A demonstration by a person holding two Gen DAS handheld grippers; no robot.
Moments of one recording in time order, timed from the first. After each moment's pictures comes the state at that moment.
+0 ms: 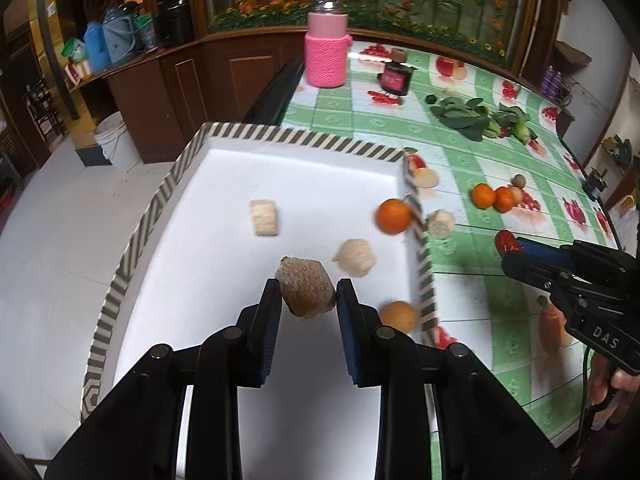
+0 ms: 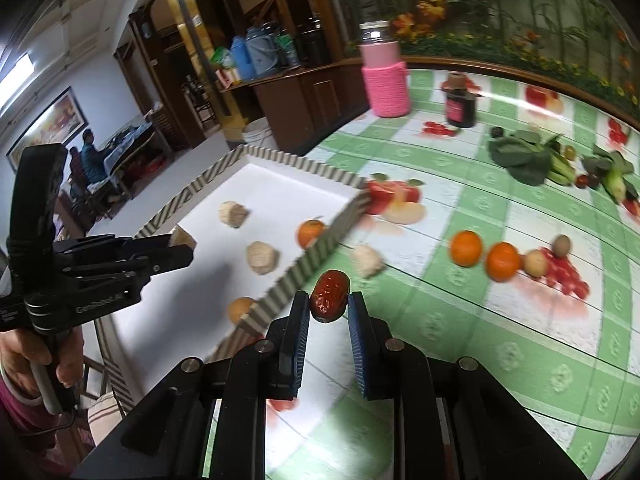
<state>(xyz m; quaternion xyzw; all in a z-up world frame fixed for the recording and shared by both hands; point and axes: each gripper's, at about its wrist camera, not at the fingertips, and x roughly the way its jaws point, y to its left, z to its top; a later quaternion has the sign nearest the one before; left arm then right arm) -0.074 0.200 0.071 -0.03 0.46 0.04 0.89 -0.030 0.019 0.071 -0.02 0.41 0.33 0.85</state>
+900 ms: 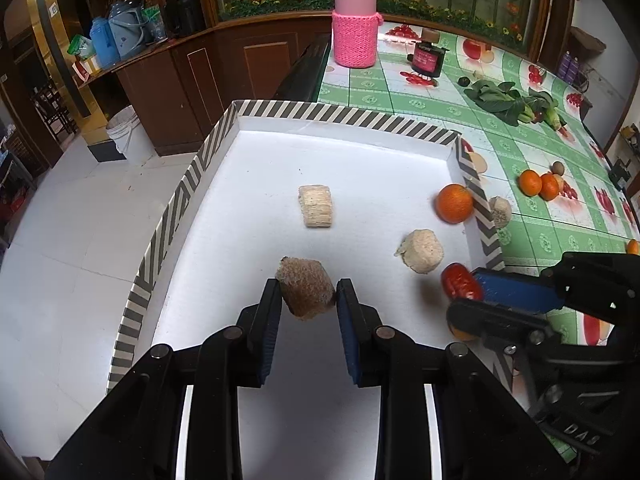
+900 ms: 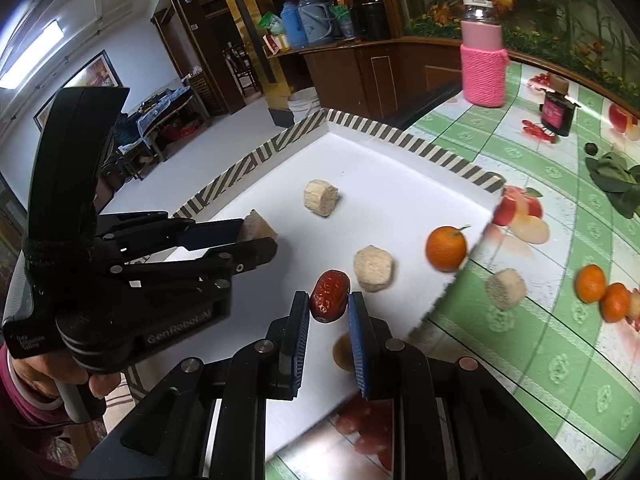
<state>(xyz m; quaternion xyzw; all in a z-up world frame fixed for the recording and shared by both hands) -0.057 0.230 0.047 0.00 0.48 0.06 0.88 -0.037 0.118 0.052 -0.06 0.44 0.40 0.80</state>
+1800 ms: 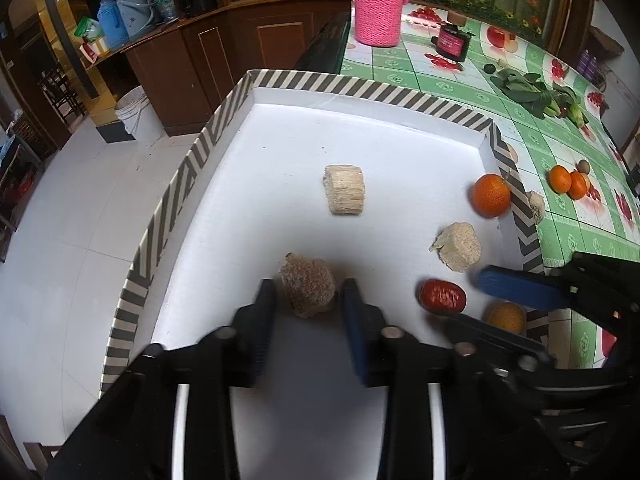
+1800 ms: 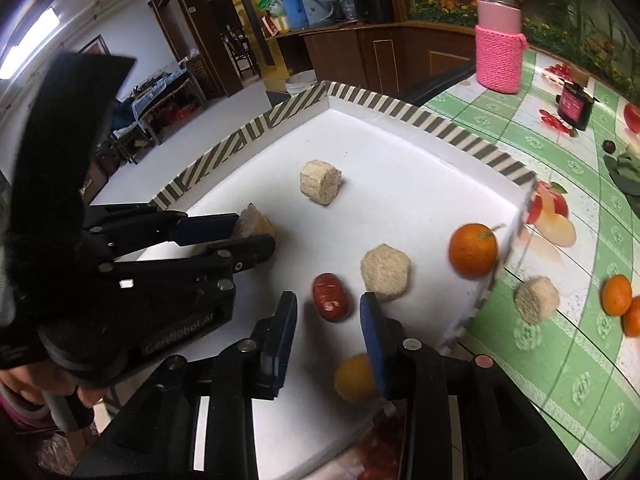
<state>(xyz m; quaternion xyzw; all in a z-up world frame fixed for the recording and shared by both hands) -0.045 0.241 0.032 -0.01 0.51 0.09 0.86 -0.026 0.139 0.032 -0.08 0.46 0.39 0.79</state>
